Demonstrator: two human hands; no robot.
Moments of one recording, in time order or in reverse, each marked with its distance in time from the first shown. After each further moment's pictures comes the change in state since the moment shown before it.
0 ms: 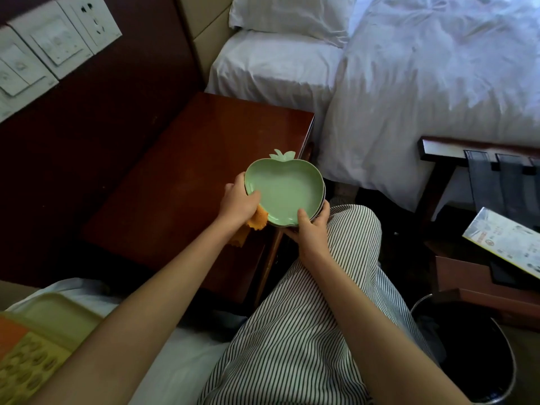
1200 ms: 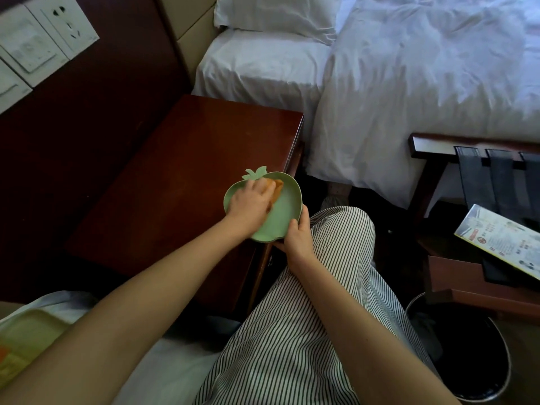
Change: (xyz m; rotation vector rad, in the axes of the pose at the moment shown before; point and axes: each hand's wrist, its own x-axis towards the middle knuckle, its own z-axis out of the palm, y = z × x) left_hand 0.010 0.014 0.032 0.924 -0.088 0.588; right_hand 0.012 0.014 0.001 -0.181 -0.001 0.026
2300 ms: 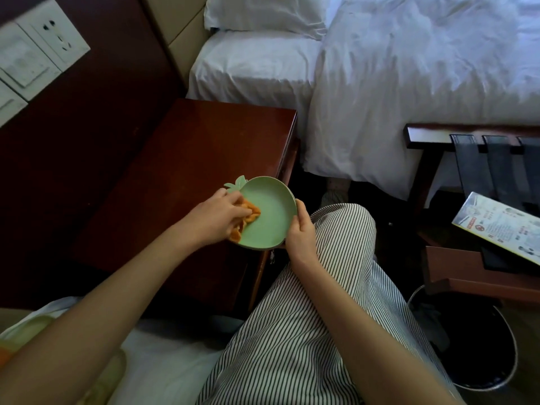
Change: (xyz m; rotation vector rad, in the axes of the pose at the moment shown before) left_hand -0.048 -0.041 -0.035 -0.073 -0.130 0.188; right_hand -0.015 -0.002 -0.009 -0.073 0.017 -0.141
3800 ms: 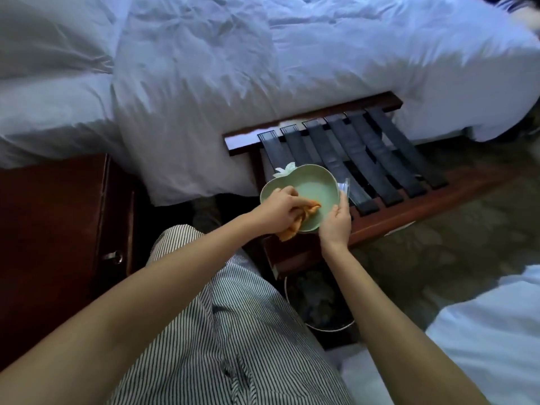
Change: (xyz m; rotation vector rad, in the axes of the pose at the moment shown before) left_hand 0.200 0.346 -0.009 -0.437 0.012 0.614; right_hand -0.008 -0.062 -0.324 -0.227 0.880 -0.065
